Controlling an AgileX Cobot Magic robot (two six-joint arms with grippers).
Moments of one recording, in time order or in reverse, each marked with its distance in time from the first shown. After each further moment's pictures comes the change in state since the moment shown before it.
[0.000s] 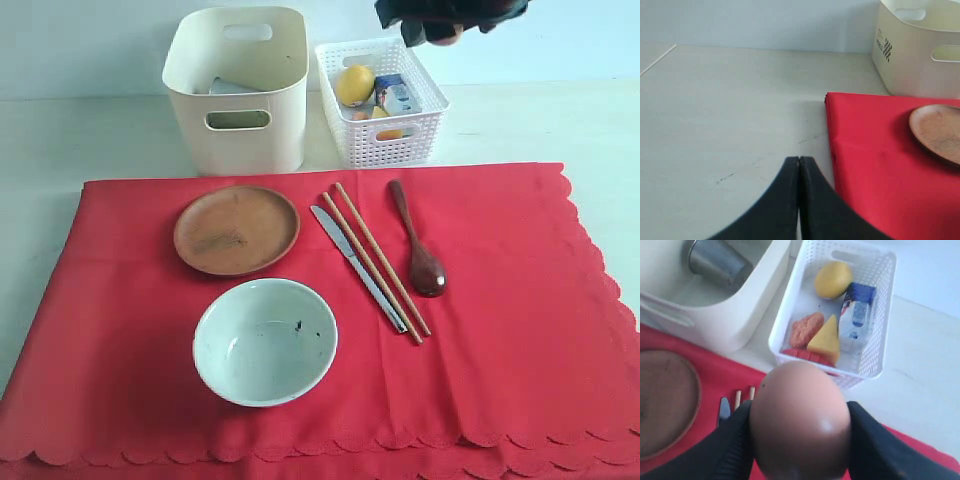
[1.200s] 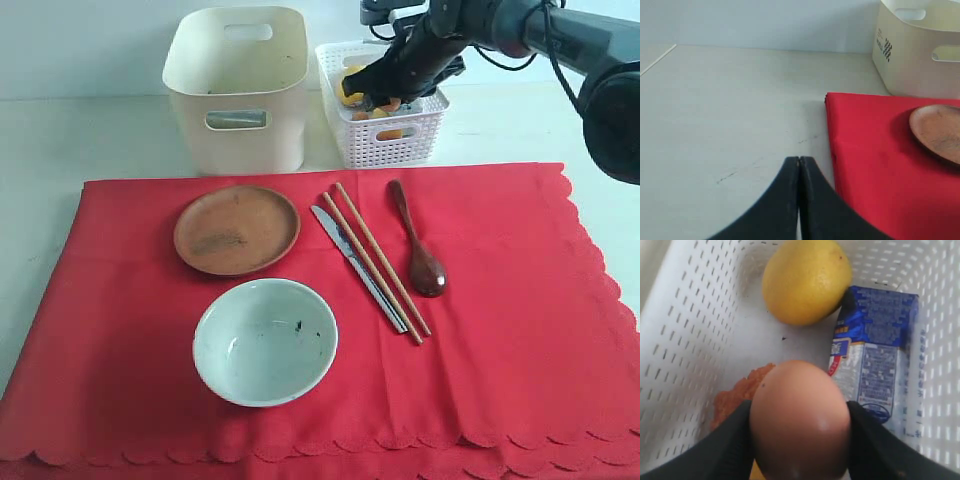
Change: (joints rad) left arm 0.000 0.000 0.000 0.000 0.000 0.000; right arm -0.134 0.878 -0.818 0.186 0.075 -0.151
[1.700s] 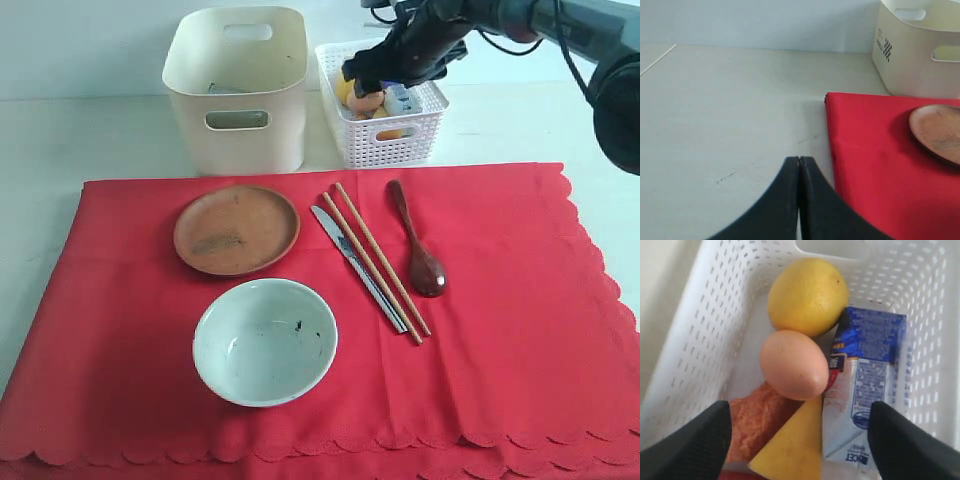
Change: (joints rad) left arm 0.000 0.000 0.000 0.000 0.000 0.000; right arm 0.000 -0.039 -0.006 0.004 0.015 -0.008
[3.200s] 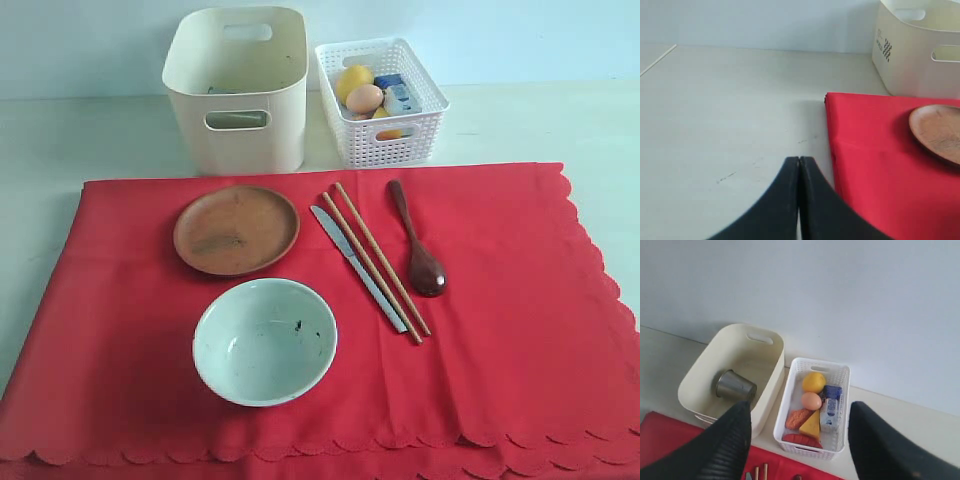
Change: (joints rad) left arm 0.000 0.000 0.000 0.000 0.000 0.000; right arm 0.000 -0.828 0.000 -0.015 0.467 0.102
